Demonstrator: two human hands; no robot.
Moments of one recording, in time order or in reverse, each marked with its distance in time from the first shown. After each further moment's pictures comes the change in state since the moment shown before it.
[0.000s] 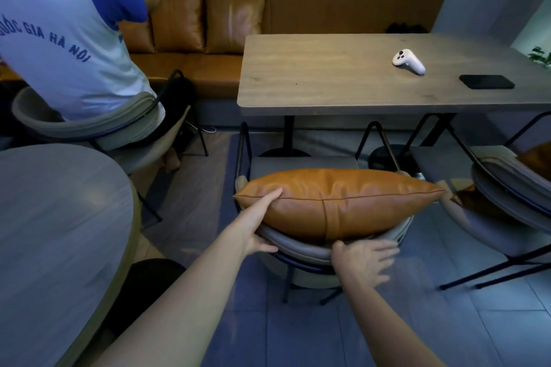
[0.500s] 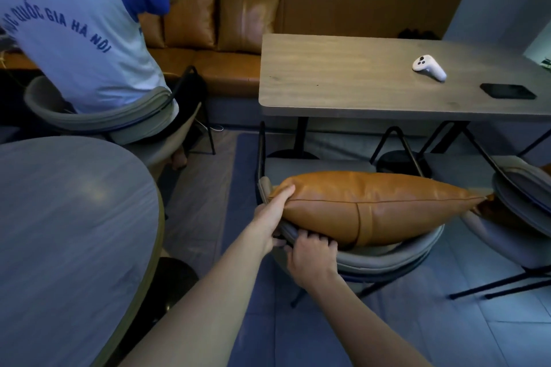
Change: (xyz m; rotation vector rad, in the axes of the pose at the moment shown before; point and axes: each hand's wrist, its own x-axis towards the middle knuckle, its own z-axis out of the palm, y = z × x) left_hand 0.030 0.007 -0.030 -0.022 0.059 0.064; right_hand -0.071 -0.048 0.069 -0.848 -0.152 -0.814
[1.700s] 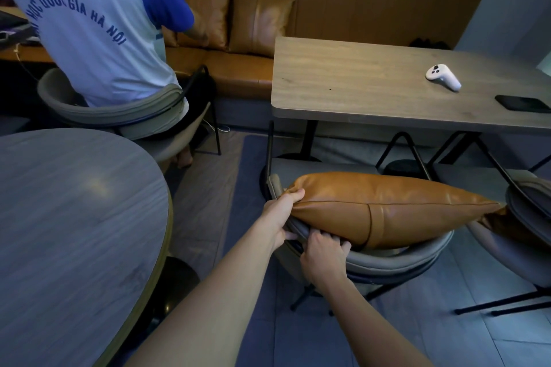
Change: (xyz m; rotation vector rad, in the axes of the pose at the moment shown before) left_hand 0.018 0.009 -0.005 -0.083 -0.077 0.058; right_hand 0.015 -0.001 0.002 0.129 0.059 0.077
